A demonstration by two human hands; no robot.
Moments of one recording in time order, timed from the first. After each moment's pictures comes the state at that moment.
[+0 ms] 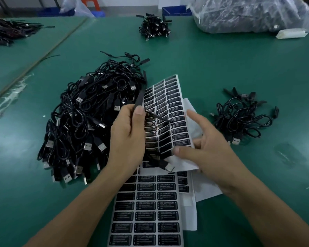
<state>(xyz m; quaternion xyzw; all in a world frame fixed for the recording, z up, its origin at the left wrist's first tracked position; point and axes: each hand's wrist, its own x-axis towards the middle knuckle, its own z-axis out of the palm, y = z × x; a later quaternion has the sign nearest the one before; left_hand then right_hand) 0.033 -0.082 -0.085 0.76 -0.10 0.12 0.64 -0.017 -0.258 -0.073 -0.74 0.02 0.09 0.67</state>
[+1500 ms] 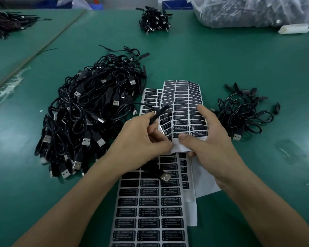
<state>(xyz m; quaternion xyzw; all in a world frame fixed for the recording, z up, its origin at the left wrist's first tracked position) 0.032 -0.073 -0.075 0.84 -0.20 -0.08 0.50 -0.012 -0.252 -0.081 -0.75 0.12 0.00 0.65</state>
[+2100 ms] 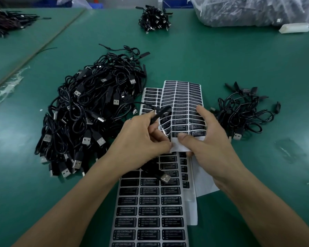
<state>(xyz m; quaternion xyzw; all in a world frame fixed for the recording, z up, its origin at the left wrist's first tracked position) 0.032 -0.076 -0.074 0.85 -0.19 -0.08 0.49 -0.014 -0.249 -0.080 -0.77 0.11 -0.01 0.63</state>
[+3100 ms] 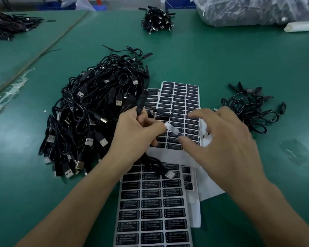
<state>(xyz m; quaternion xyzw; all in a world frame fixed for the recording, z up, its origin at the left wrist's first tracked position) 0.038 -0.077 -0.076 0.73 -0.07 -0.04 0.68 -0.027 -0.252 -0.059 -0.96 0.00 -0.18 0.21</state>
